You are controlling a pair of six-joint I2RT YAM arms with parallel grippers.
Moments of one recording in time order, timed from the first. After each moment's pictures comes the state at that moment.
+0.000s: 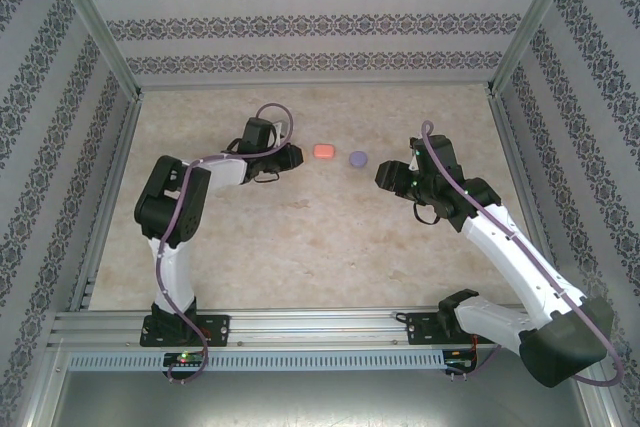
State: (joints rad) left arm -0.32 2.02 1.21 0.08 0.42 -0.56; right arm 0.39 1.08 0.96 -0.66 -0.09 0.66
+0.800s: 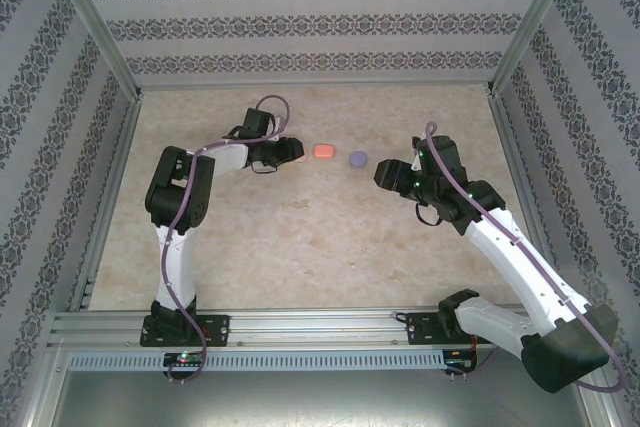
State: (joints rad) left arm -0.26 2.15 1.41 -0.12 0.47 -0.56; right arm 0.39 1.05 0.96 -0.66 -0.09 0.65
